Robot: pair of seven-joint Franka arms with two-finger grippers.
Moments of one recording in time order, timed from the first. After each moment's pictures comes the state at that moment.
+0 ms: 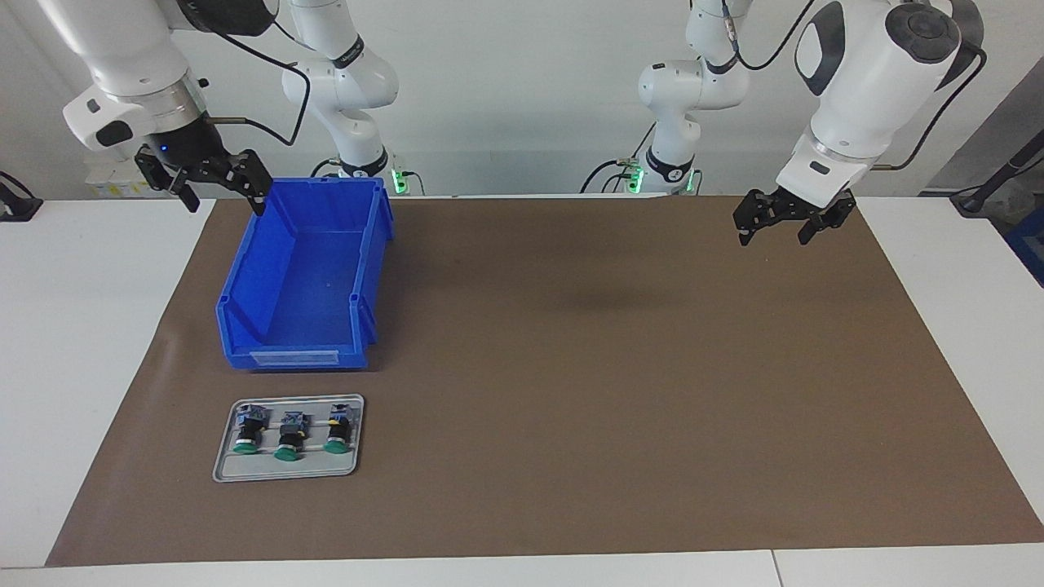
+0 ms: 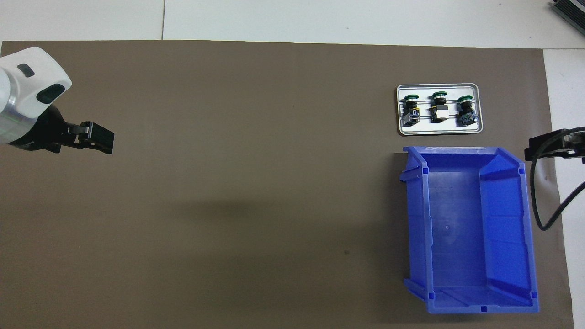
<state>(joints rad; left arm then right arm) -0.06 0.06 -0.09 -1.57 0.02 1.56 -0.07 0.02 -0.02 -0.06 -1.55 -0.04 1.50 0.03</state>
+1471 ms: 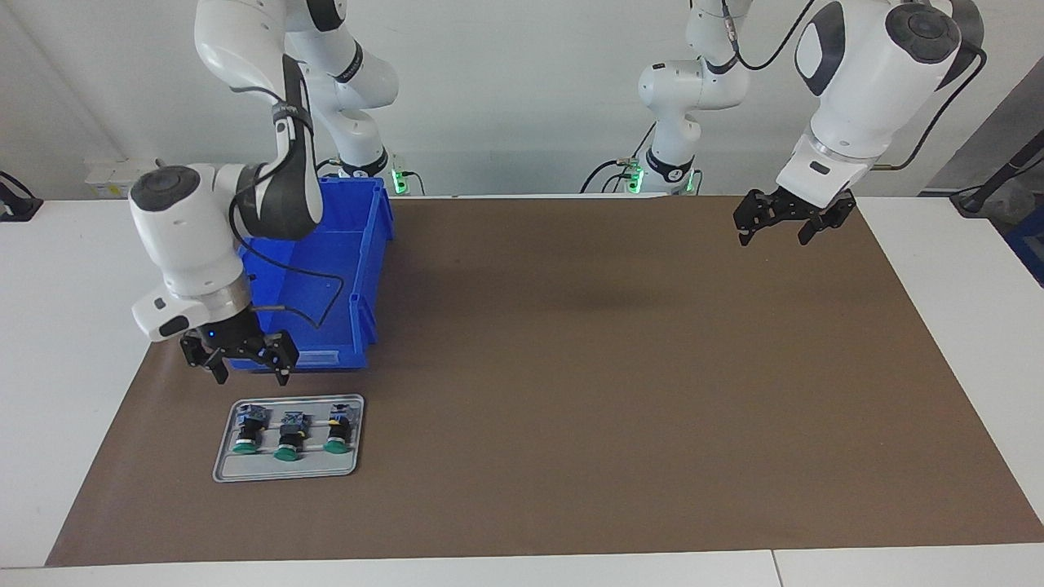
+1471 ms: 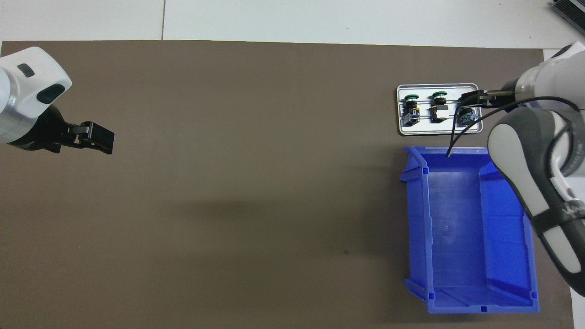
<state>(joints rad) -0.06 0.06 -0.09 -1.57 0.02 1.56 -0.07 0.01 0.40 -0.06 -1.66 -0.04 2.32 0.03</state>
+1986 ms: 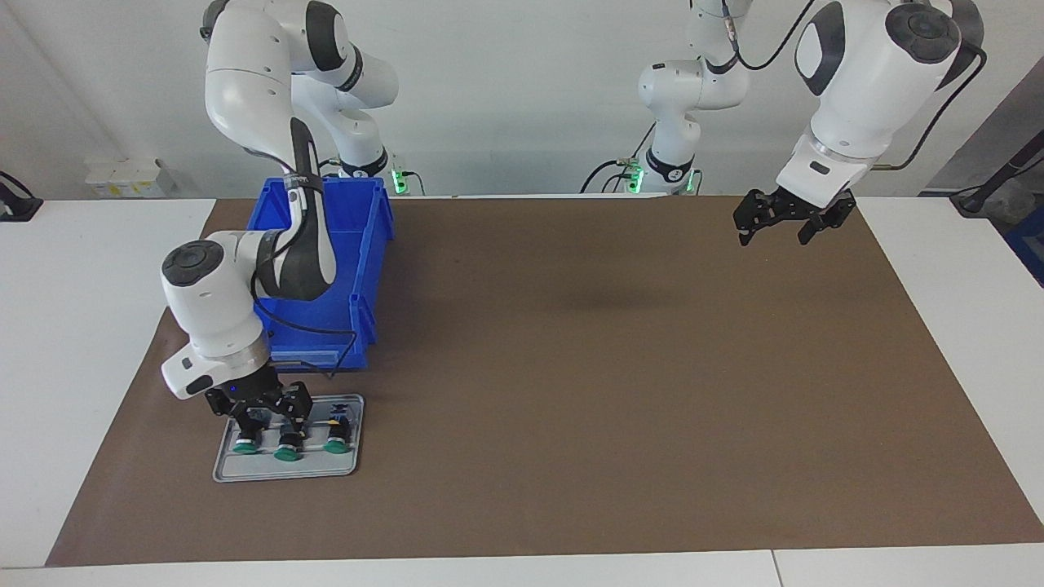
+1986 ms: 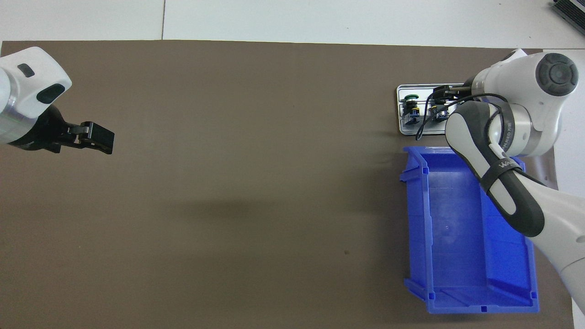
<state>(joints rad) -0.06 0.06 -0.09 -1.57 0.02 1.56 -0.07 0.02 0.52 -0.06 -1.63 0.00 2.42 0.03</state>
